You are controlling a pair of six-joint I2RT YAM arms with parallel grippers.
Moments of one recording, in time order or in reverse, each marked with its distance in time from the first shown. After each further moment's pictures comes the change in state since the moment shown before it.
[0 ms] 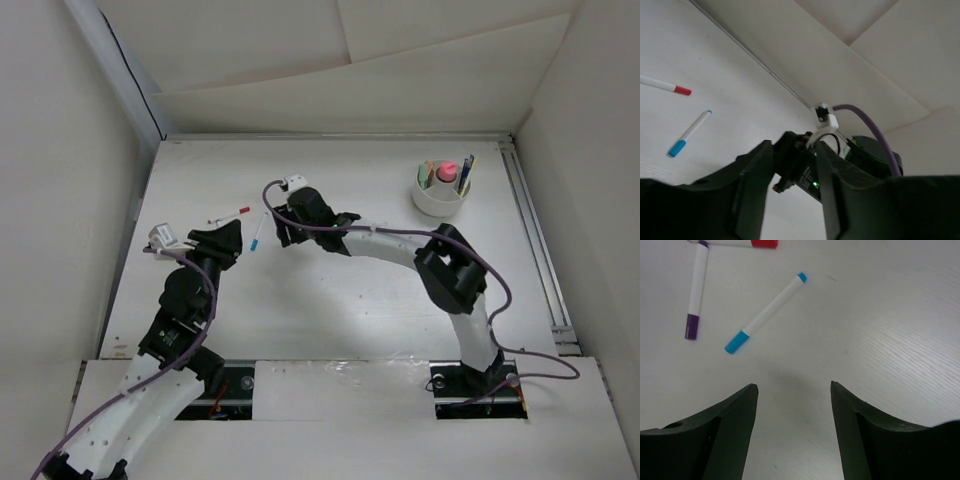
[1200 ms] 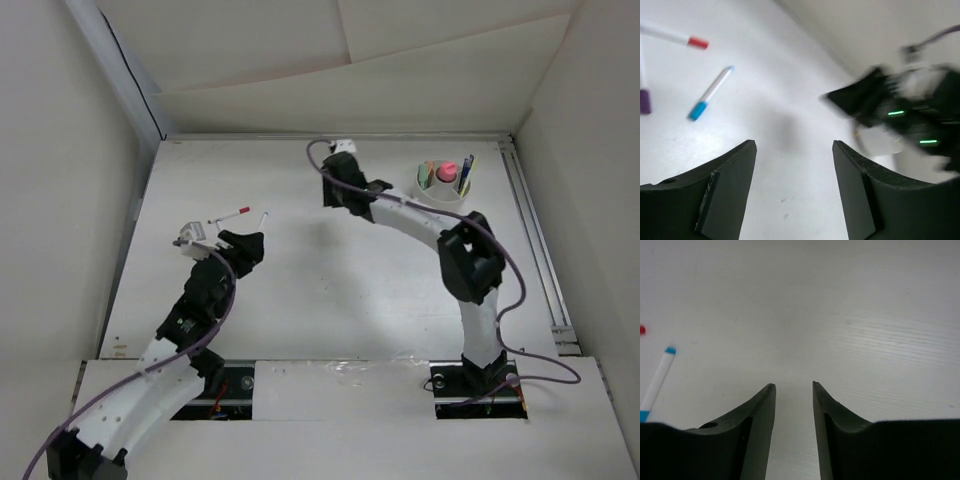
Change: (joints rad) left arm -0.001 0.056 -0.106 0.013 0.102 0.014; right arm -0.162 0.069 0.177 -0.205 0.158 0.097
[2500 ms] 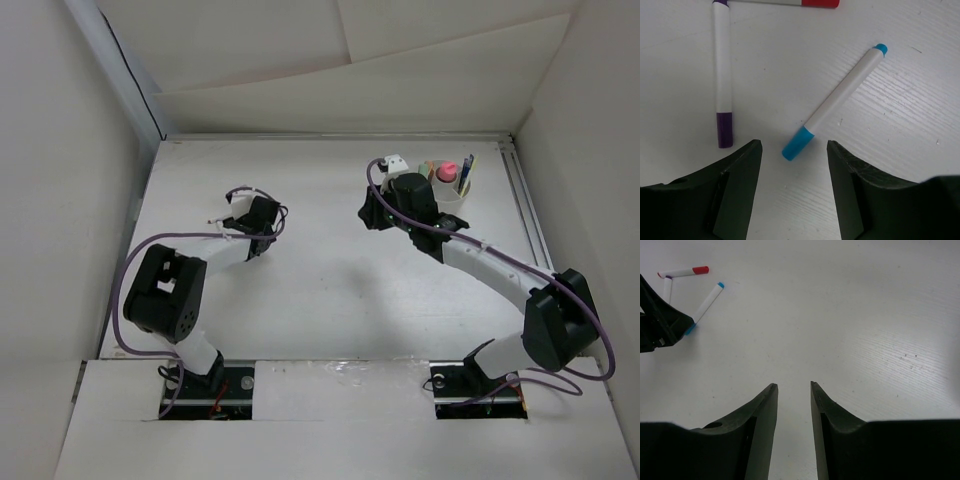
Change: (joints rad) left arm 0.110 1.137 0.501 -0.190 -0.158 0.188; right arm -0.155 -0.661 -0.645 0.210 -0.334 -0.127
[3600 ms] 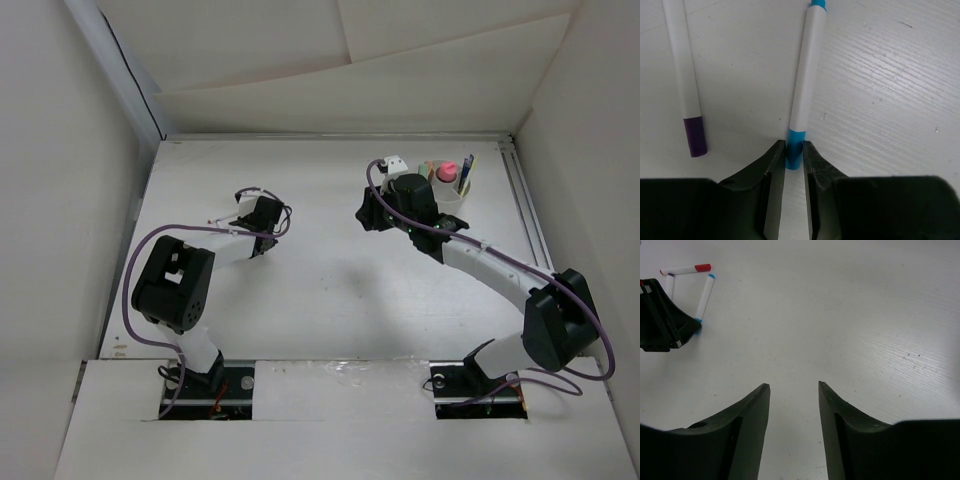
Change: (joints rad) left arm 0.005 0.071 0.027 0.027 0.079 0.059; right arm 0.000 0.000 -0.008 0.005 -0.014 0.000
